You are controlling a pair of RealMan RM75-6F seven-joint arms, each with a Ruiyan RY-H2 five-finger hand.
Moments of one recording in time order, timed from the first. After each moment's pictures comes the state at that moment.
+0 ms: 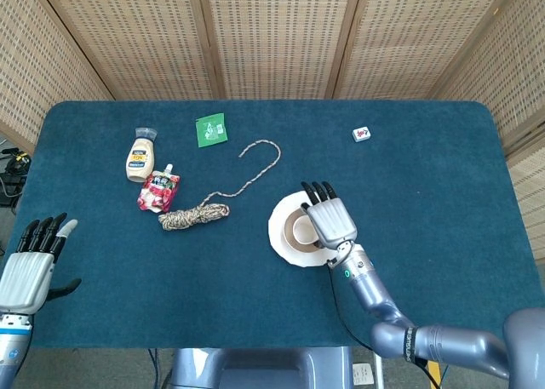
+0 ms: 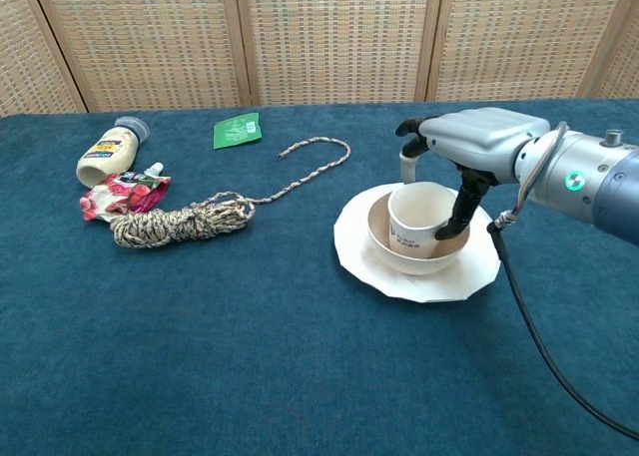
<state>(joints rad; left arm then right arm) -0.11 -1.16 -0.02 -1.69 1.50 1.44 0.22 0.79 -1.60 0.22 -1.58 -0.92 1.05 -0.70</state>
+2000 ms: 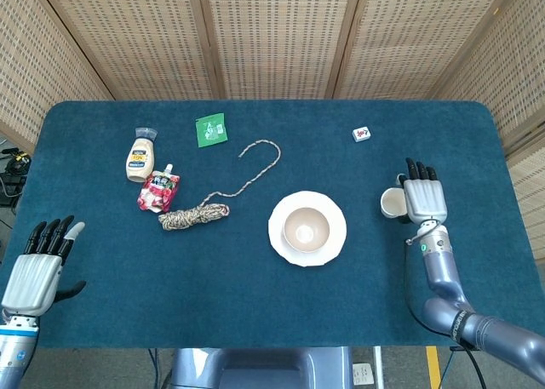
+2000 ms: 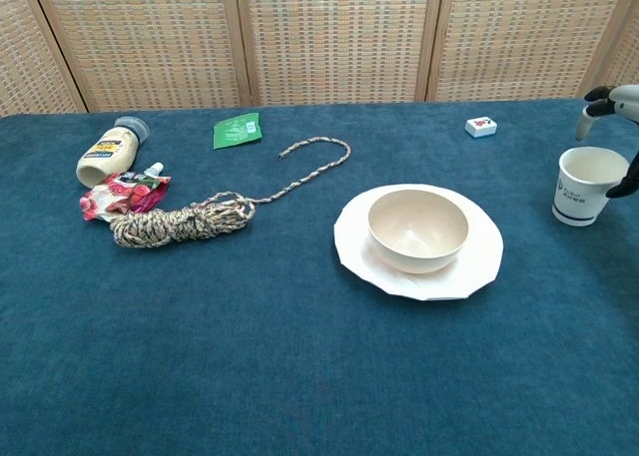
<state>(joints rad) -0.12 -1.18 -0.01 -1.71 1.50 1.45 0.28 0.67 -1.44 0.21 -1.31 -0.80 1.01 -0.51</state>
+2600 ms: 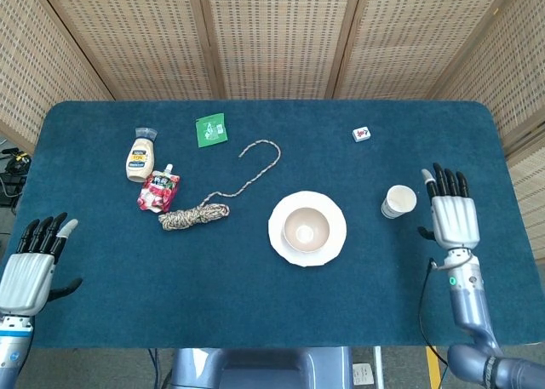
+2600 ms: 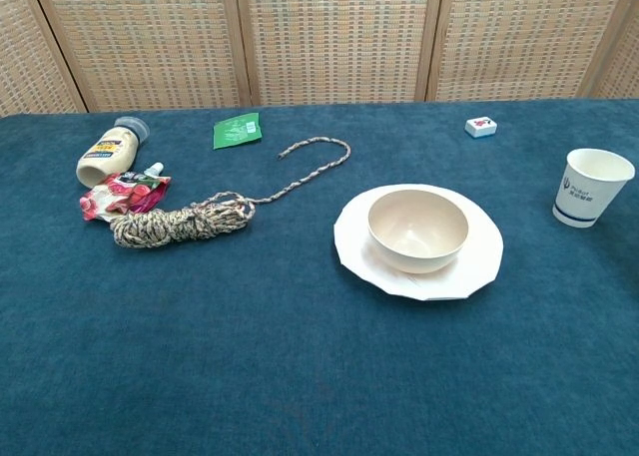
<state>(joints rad) -0.11 -1.17 -0.02 -1.69 1.52 1.48 0.23 0.46 -1.32 0.12 -1.54 -1.11 1.37 -0.35</state>
